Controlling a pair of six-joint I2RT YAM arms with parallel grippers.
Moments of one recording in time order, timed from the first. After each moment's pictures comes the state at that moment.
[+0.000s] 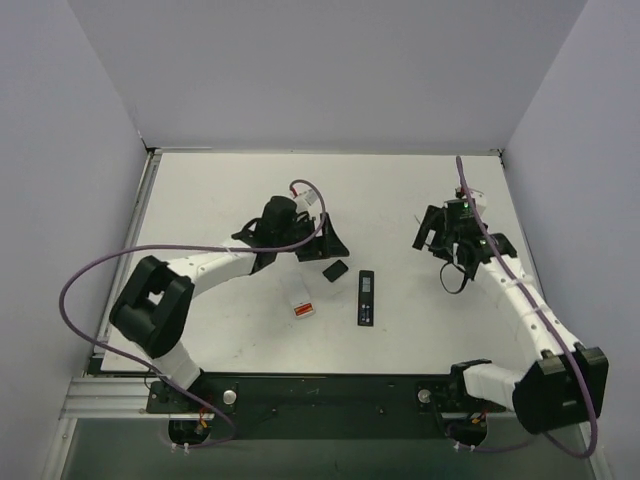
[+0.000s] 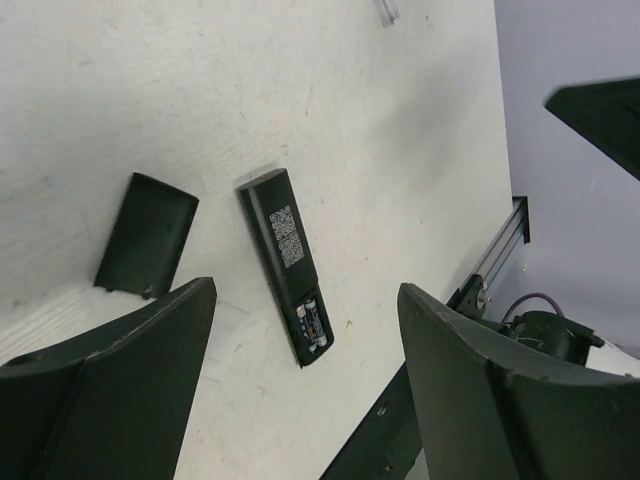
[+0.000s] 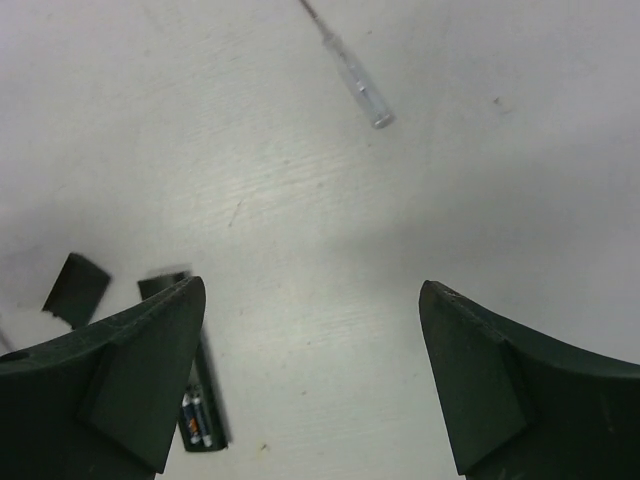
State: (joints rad) left arm -0.65 1.72 1.04 0.10 0.44 -0.75; right arm 0.25 1.09 0.87 -0.59 0.24 0.50
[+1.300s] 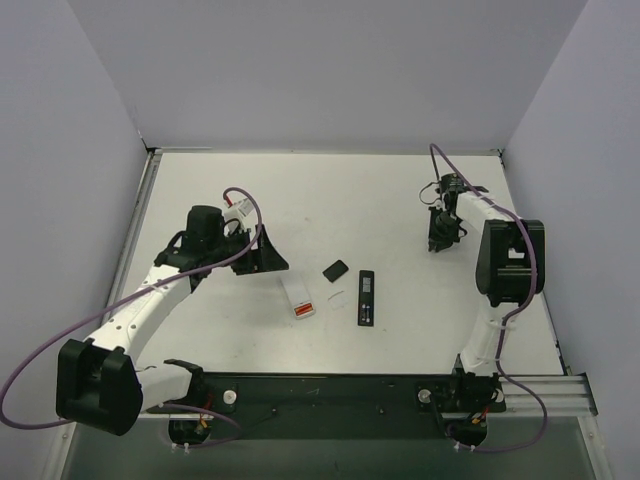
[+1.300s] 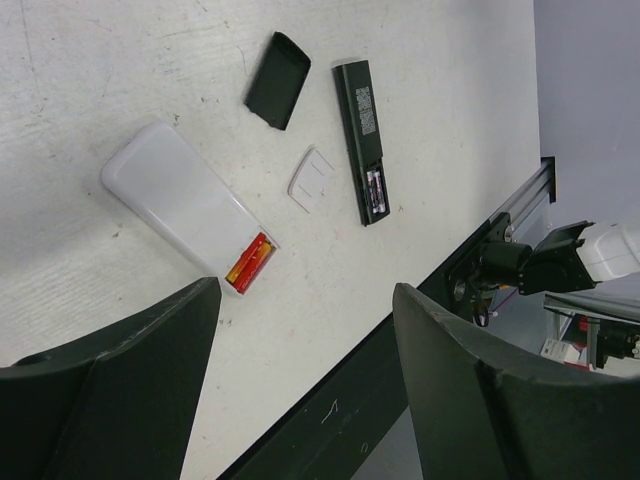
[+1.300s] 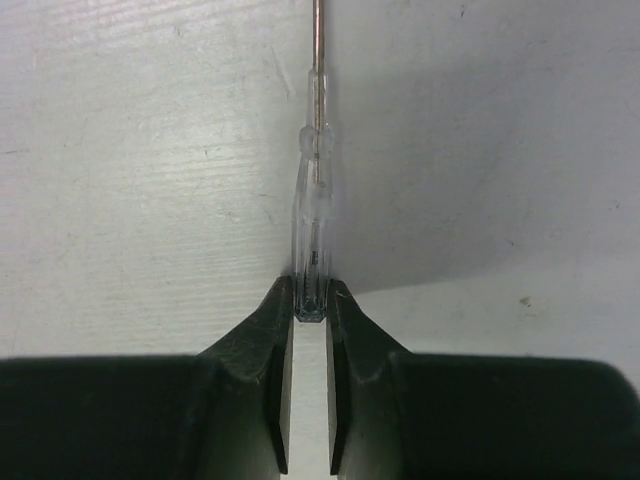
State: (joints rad) left arm -0.29 1.20 0.84 -0.37 0.62 -0.48; right arm 0.00 1.99 1.36 -0.68 0.04 0.14
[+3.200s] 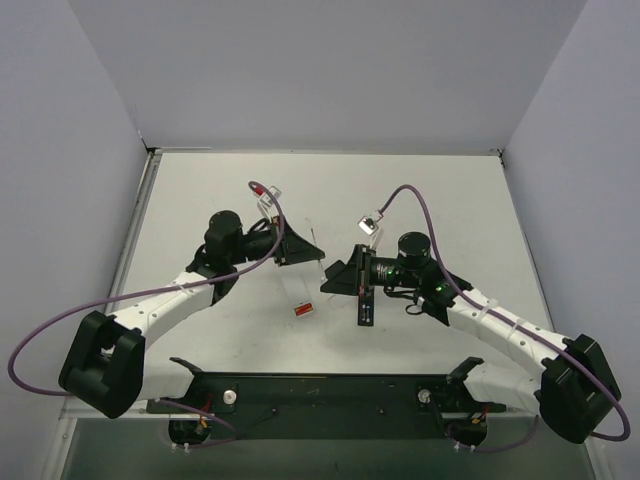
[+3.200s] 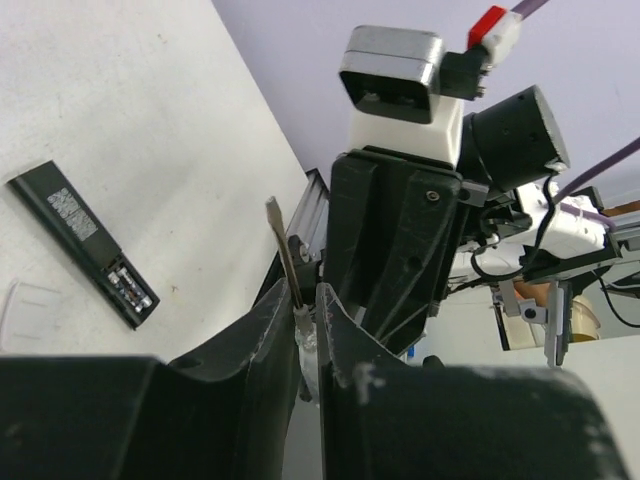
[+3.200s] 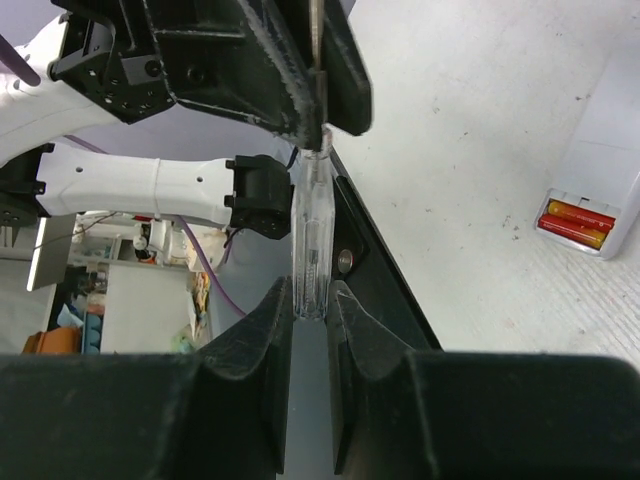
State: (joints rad) left arm -0.49 1.29 0.71 0.50 0.81 -1.03; right arm 0.66 1.11 0.61 0.25 -0.69 0.87
